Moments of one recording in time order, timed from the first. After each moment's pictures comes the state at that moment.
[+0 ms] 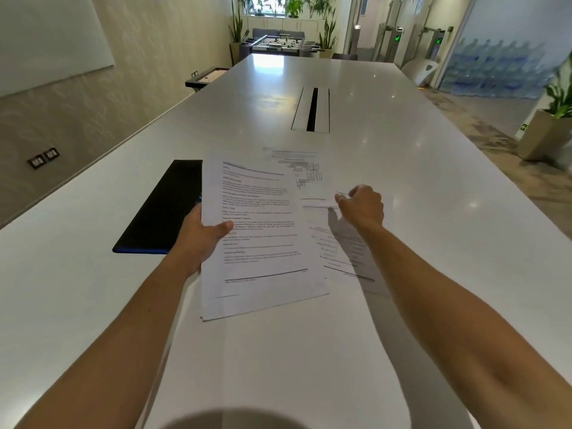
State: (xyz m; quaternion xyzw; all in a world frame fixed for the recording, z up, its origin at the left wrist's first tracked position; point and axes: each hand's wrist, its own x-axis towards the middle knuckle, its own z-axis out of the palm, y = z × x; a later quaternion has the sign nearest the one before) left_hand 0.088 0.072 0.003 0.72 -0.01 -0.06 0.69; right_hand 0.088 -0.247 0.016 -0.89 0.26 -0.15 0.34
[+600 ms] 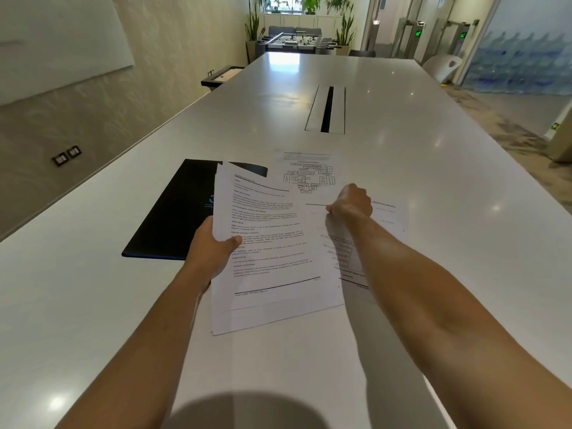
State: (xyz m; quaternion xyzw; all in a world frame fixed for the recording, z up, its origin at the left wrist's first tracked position) left_hand 0.090 0.068 -0.020 0.78 0.01 -0.03 0.63; right_hand 0.158 -0.224 0.006 -0.93 0.28 -0.05 0.24
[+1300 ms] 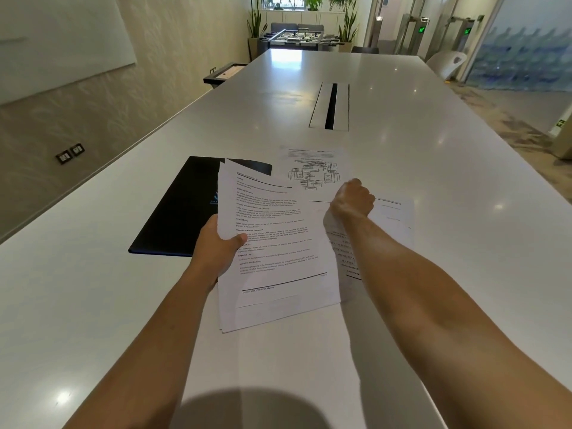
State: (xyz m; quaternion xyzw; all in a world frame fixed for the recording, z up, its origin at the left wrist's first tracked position) left_hand 0.090 0.069 -0.023 0.79 0.03 -0.02 0.62; right_hand 0.164 -0.206 -0.005 -0.92 0.32 -0.10 0.19
